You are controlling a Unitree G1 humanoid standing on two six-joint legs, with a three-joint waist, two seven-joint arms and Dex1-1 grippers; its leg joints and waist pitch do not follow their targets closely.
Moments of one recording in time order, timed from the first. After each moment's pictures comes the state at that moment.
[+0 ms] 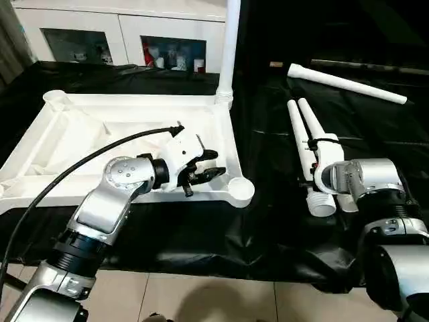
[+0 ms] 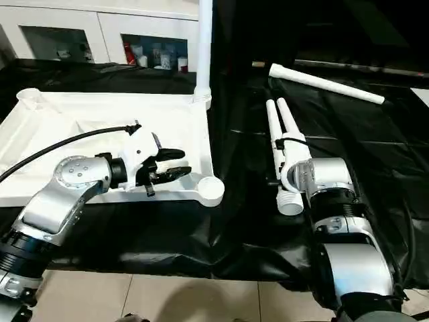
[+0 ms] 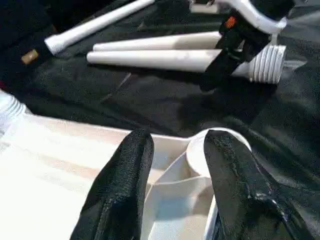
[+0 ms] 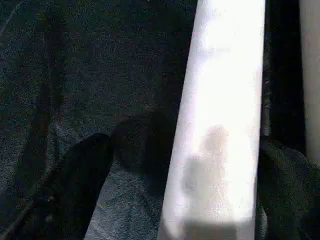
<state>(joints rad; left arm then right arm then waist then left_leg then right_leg) -0.52 0.42 -0.26 0.10 -0.09 0.26 -0.86 -0.82 -0.33 -0.11 0.77 0.07 0.95 0.27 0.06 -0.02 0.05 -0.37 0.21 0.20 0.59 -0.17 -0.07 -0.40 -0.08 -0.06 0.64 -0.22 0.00</state>
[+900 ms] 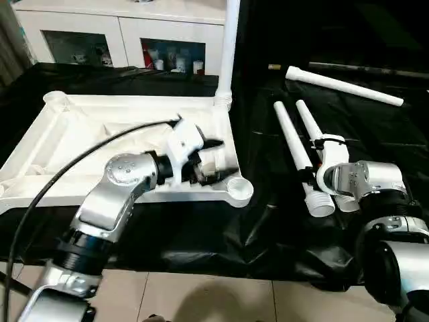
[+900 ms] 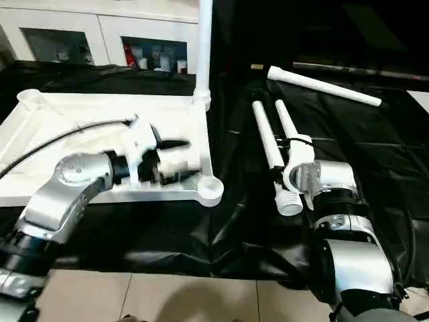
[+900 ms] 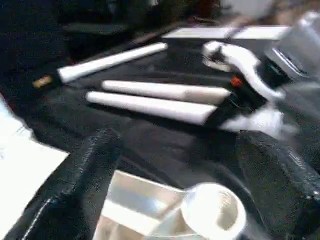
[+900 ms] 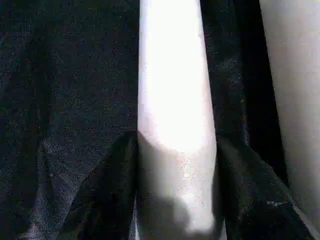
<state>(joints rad) -0.55 0.31 -0.17 0.14 -0.19 0.31 -0.78 -0.83 -0.32 -0.21 0.86 0.12 0.86 0.21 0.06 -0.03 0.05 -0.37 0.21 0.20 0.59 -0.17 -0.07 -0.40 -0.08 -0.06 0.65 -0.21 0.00</state>
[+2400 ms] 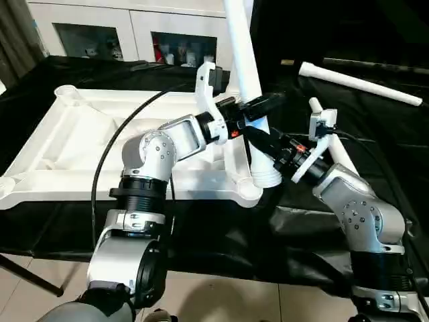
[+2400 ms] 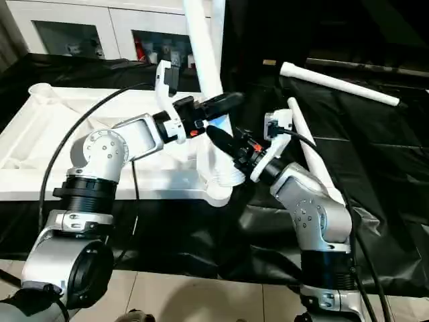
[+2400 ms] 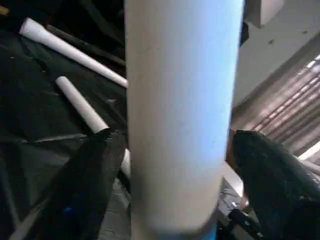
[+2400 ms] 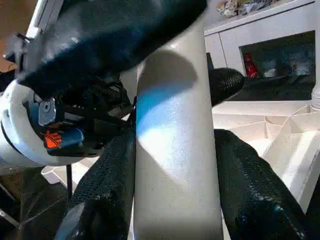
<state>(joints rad) -0.91 -0.02 0.19 0.41 -0.60 0.84 -0.49 -0.44 -0.16 -0.15 0.03 0.53 0.58 0.66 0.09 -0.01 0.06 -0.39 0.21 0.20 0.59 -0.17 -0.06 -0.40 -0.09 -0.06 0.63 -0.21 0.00</state>
